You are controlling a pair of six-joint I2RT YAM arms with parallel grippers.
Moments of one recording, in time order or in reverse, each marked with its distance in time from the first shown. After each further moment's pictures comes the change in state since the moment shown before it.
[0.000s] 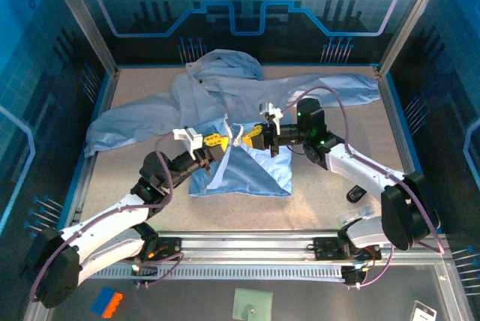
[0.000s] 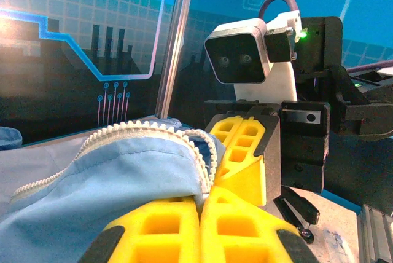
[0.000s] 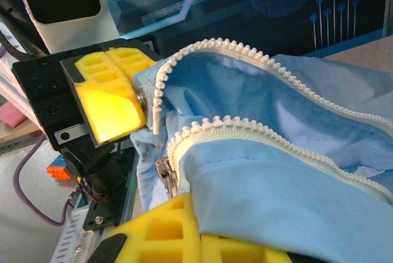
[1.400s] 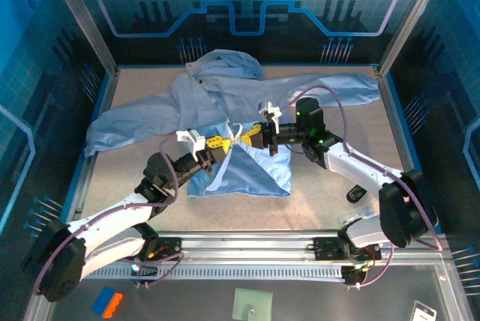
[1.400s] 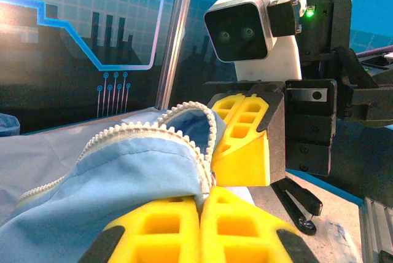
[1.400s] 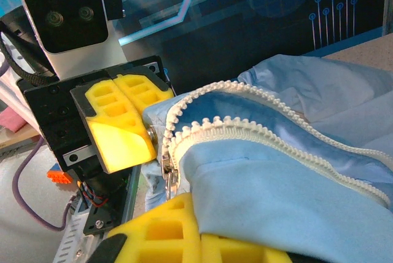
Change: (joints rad) left arm -0.004 0.053 -0.033 0.066 0.000 -0.001; right arm 0.001 0.019 0.008 0.021 0.001 0.027
